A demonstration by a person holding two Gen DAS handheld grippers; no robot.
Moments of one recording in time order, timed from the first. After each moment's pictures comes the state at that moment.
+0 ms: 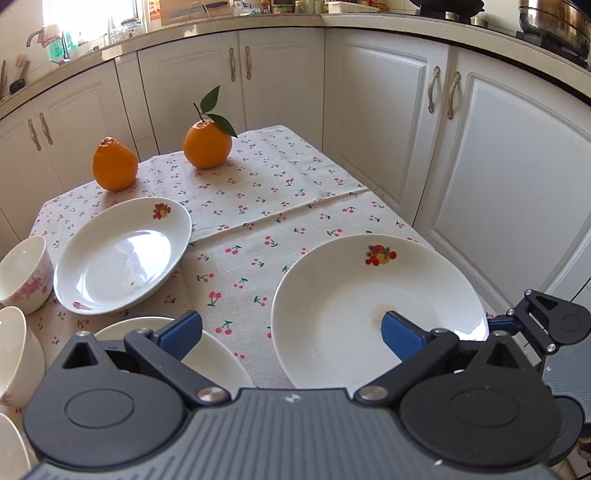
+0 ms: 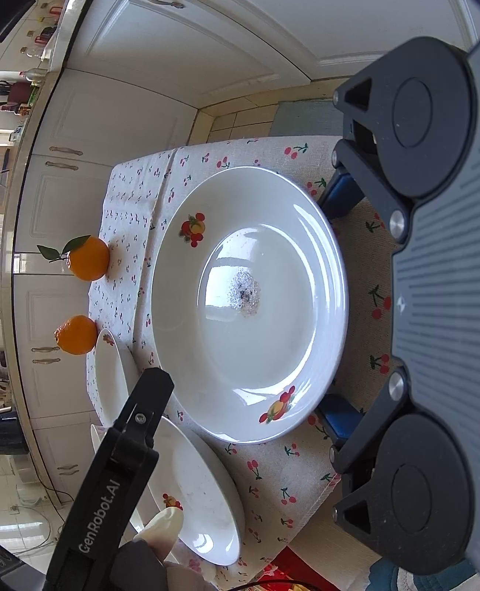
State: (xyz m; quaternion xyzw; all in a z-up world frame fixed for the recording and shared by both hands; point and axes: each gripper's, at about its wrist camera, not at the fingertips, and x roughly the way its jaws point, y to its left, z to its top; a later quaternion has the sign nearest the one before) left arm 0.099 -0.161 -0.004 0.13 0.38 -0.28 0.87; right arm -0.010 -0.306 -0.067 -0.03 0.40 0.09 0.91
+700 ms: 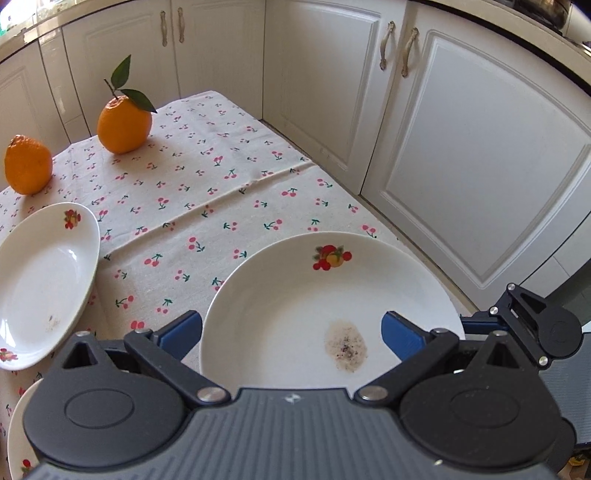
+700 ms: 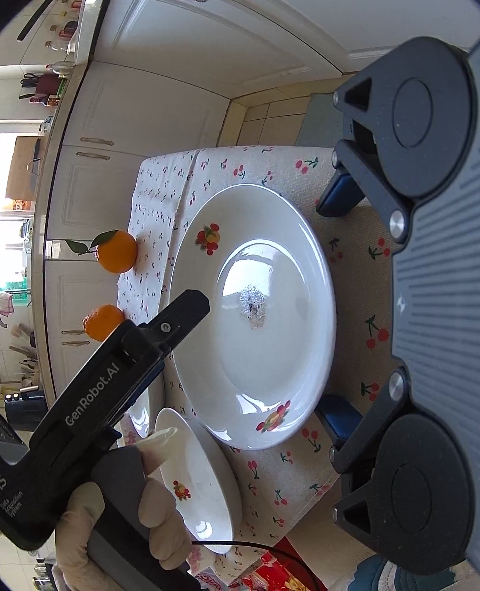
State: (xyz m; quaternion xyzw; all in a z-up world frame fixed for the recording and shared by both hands) left arm 0.144 -0.217 -0.021 0.16 0.44 -0.36 0.81; right arm -0.024 -0.327 -0.074 -0.04 0.35 0.13 0.93
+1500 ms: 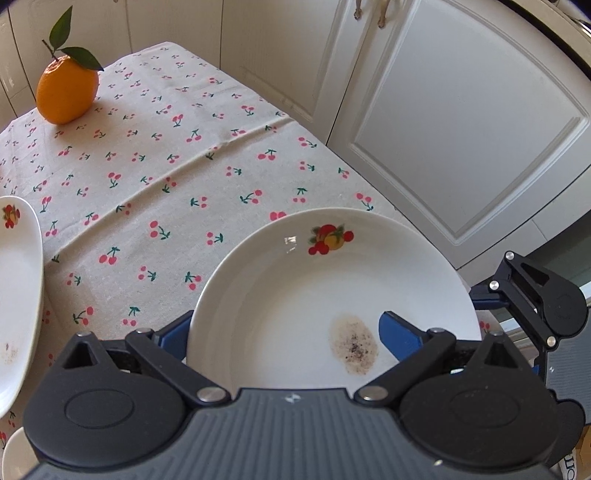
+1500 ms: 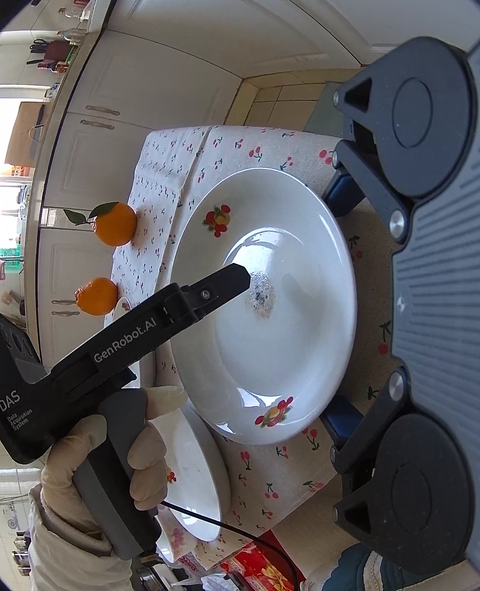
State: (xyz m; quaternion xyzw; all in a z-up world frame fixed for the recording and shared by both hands) left arm 0.183 -0.235 -0.046 0.18 0.51 -0.41 0.73; right arm -0.007 -0.325 -0.071 -0.07 0.36 0.17 0.91
